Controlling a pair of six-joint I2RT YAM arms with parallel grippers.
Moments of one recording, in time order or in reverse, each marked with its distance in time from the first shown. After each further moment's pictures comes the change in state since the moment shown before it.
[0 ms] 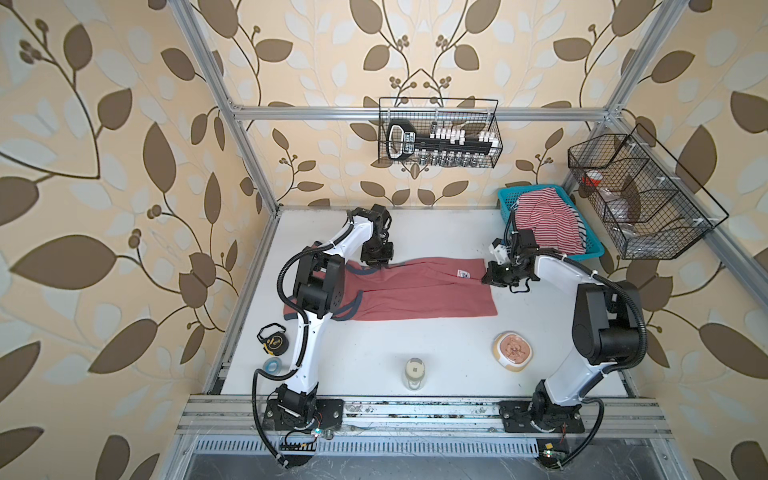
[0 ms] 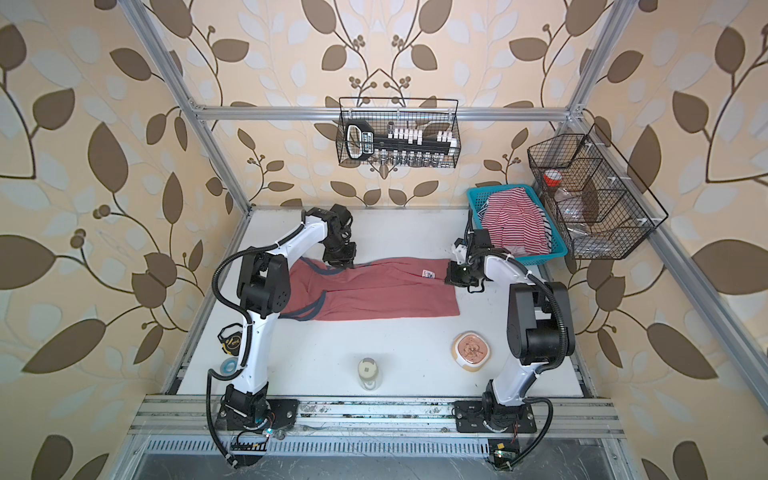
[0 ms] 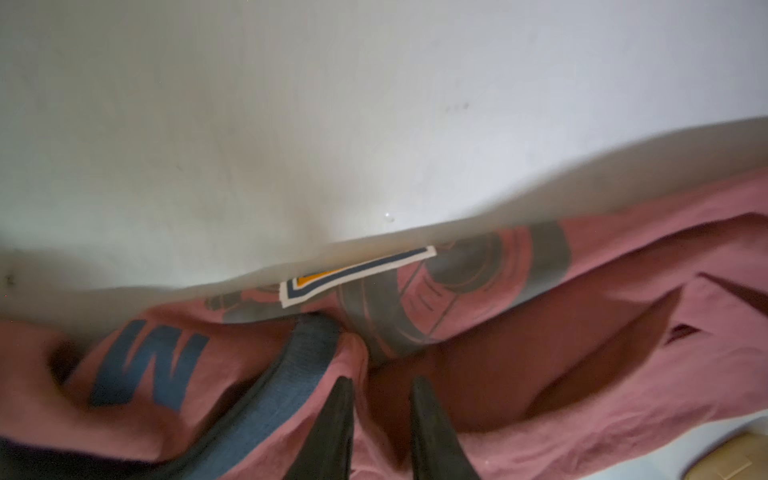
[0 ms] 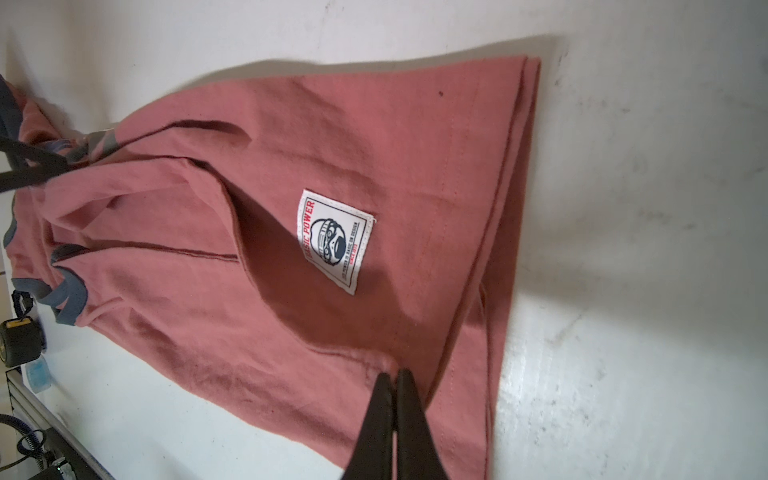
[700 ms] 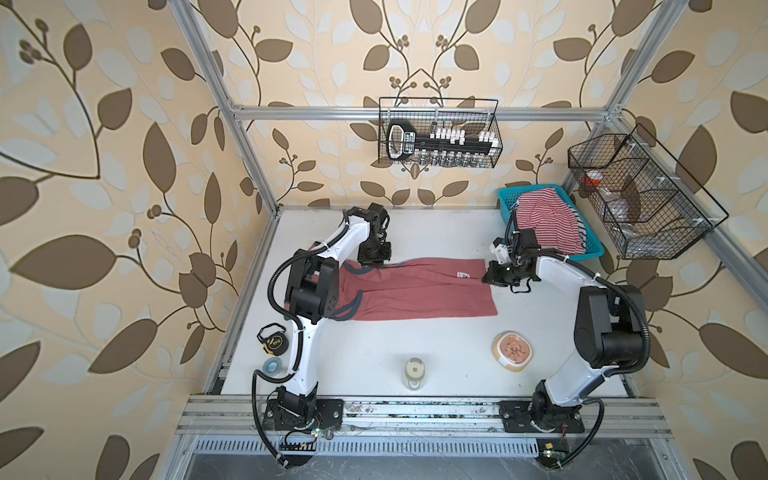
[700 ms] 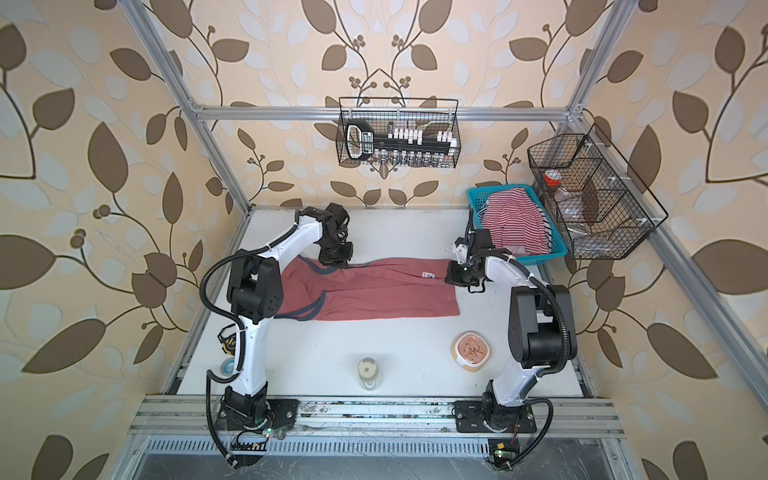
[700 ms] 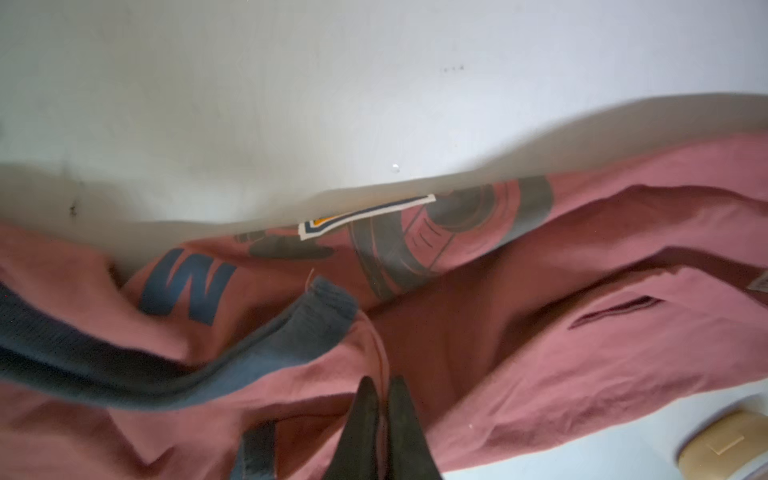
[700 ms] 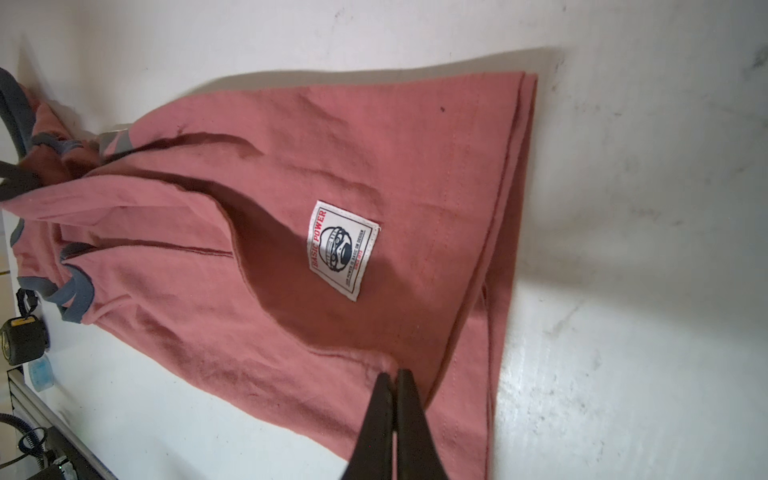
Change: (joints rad) left arm -0.013 -0.130 -0.077 -0.002 -0.028 -0.010; right arm 0.000 -0.025 -0.007 -0.002 0.000 0.000
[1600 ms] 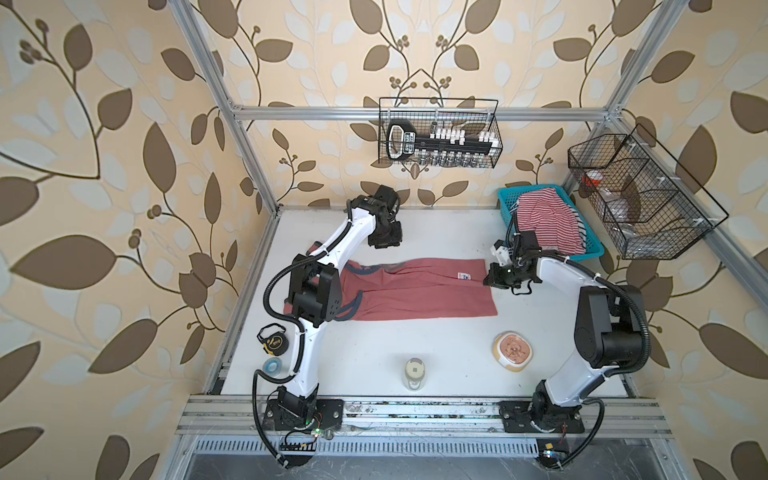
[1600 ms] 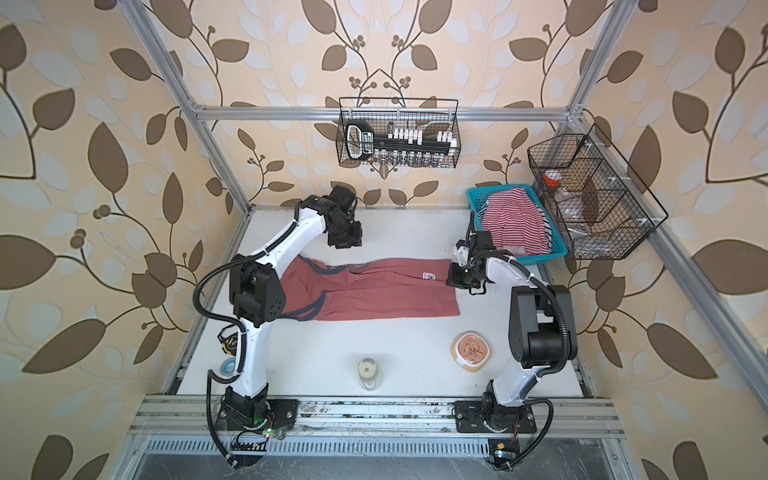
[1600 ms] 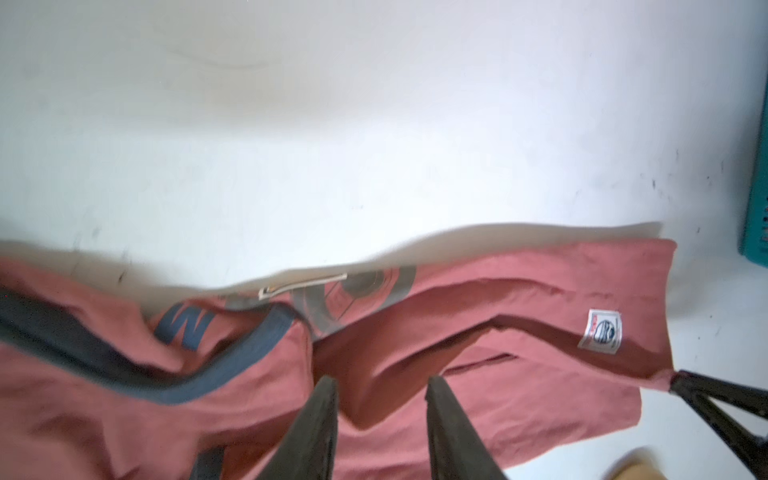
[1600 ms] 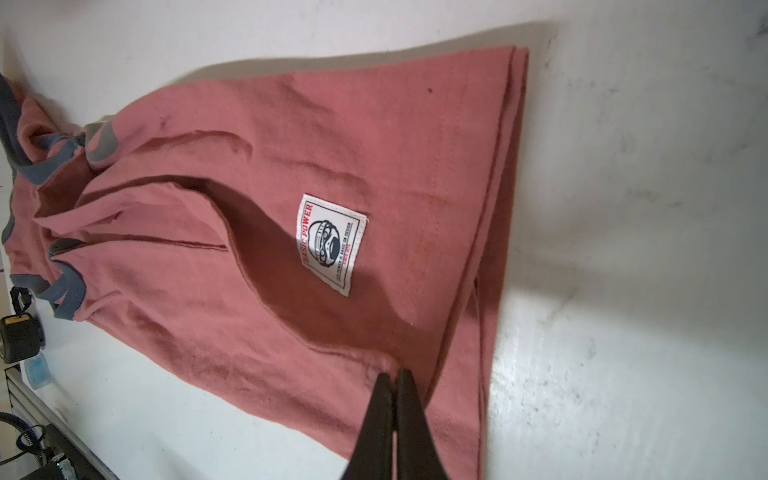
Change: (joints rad) left arm -0.051 0.075 0.270 0.046 -0.056 -0.144; right arm -0.011 0.000 -0.017 -0.005 0.000 -0.007
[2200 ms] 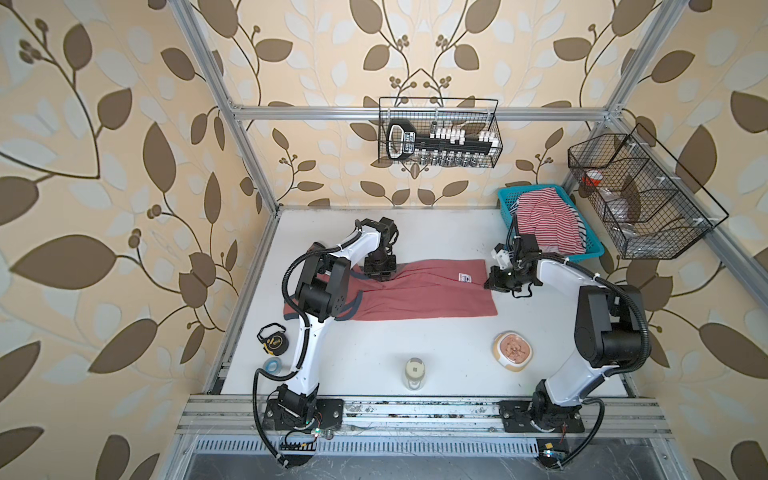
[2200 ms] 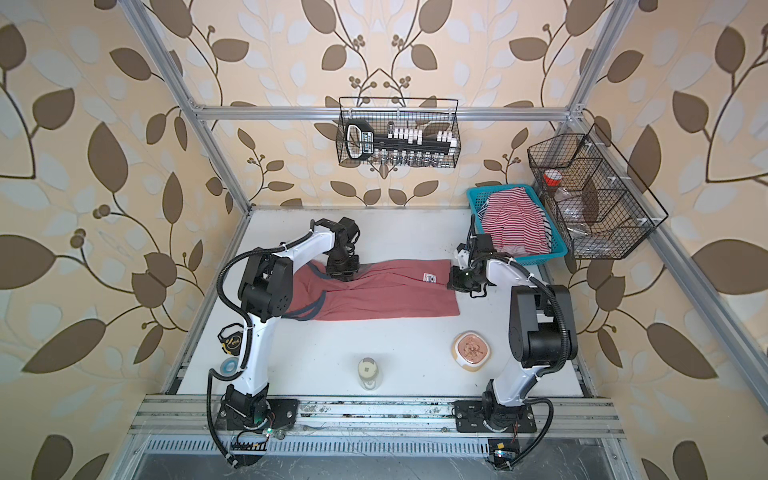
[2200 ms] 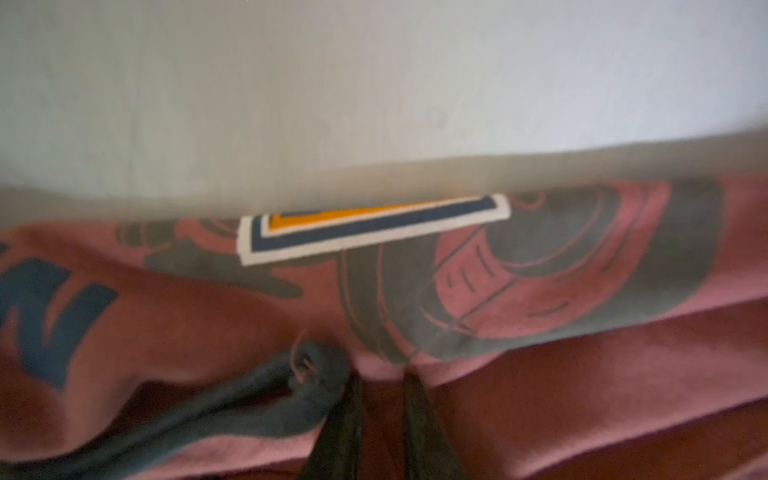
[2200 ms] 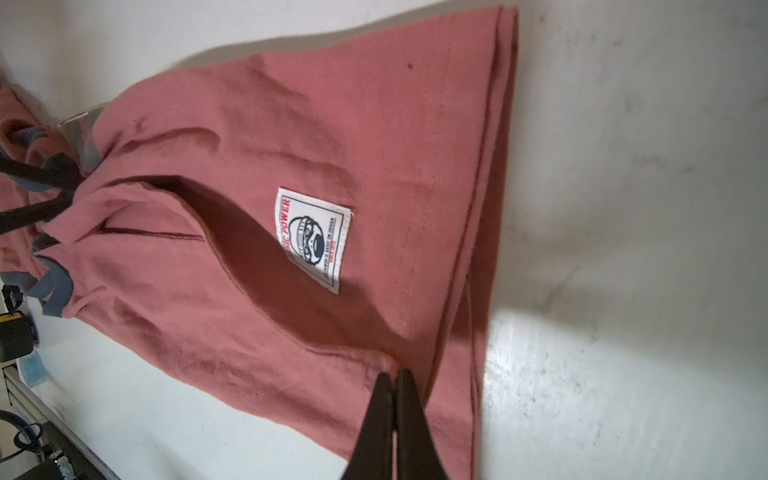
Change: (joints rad) left arm 0.000 -0.008 -0.378 0.020 0.017 0.021; right arm -0.006 0.000 -0.033 0.008 0.000 0.000
